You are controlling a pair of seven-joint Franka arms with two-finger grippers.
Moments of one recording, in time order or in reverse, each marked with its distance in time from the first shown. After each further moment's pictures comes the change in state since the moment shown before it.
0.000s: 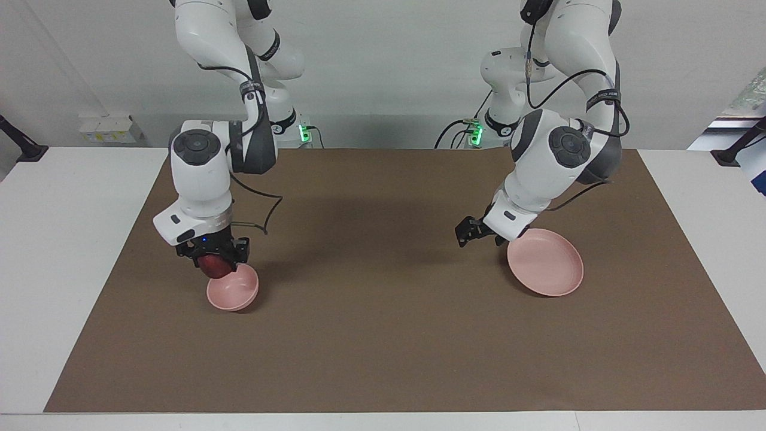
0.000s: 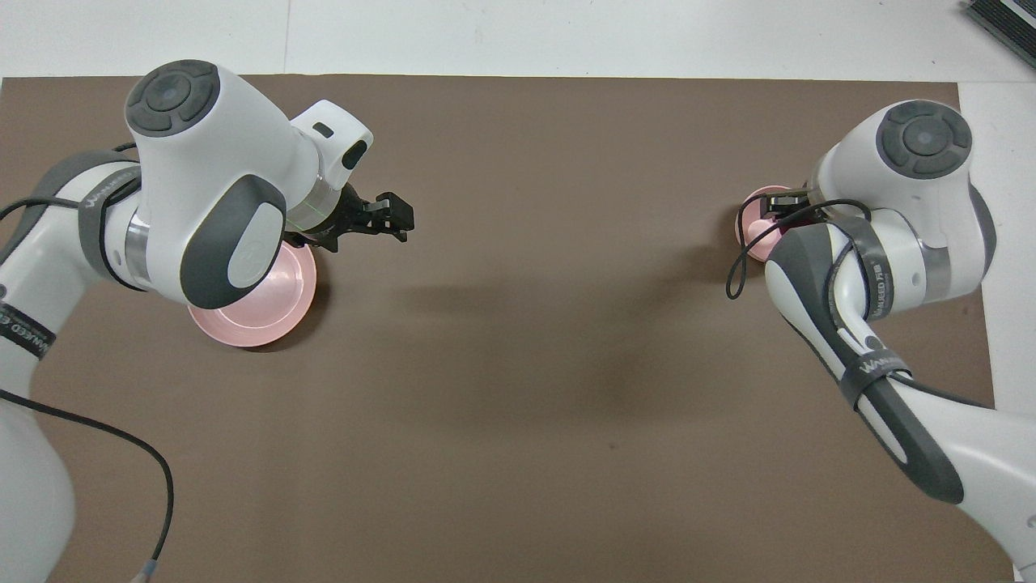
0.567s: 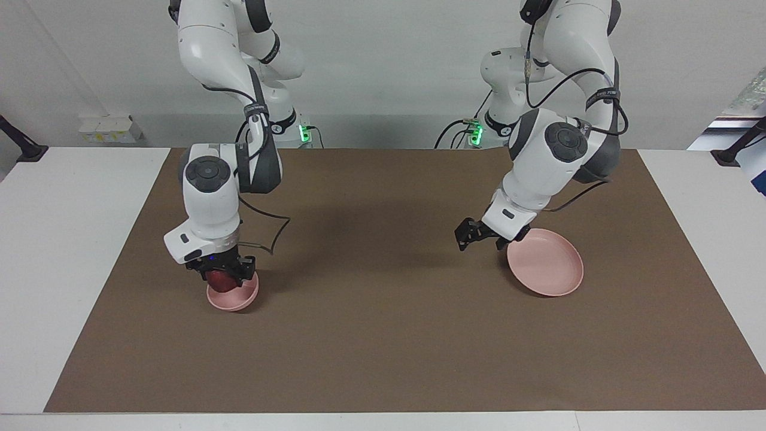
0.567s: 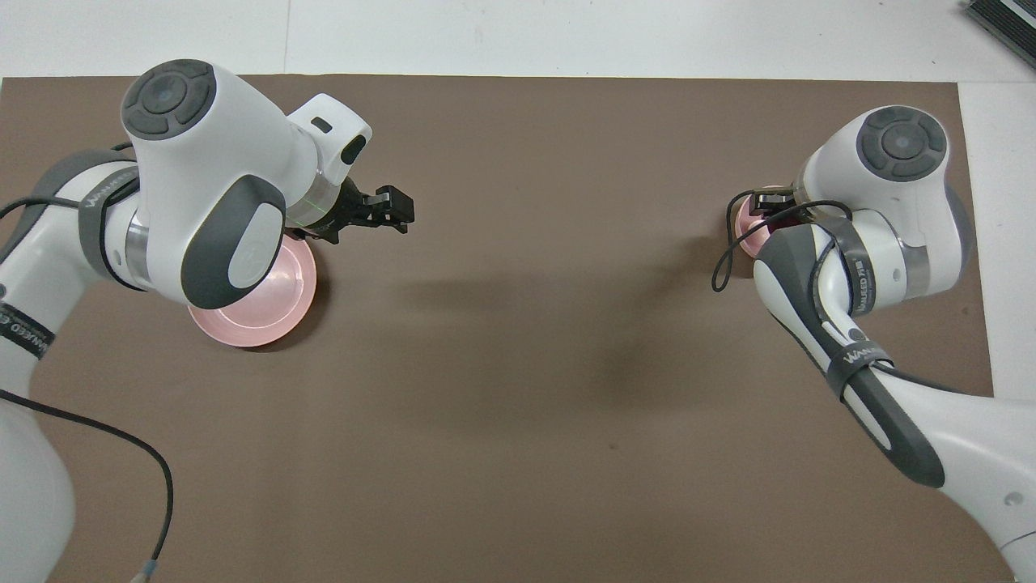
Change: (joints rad) left arm 0.001 -0.004 0.024 0.001 0.007 0.039 0.056; right arm 0.000 0.050 -0.001 0.003 0.000 0.052 0.047
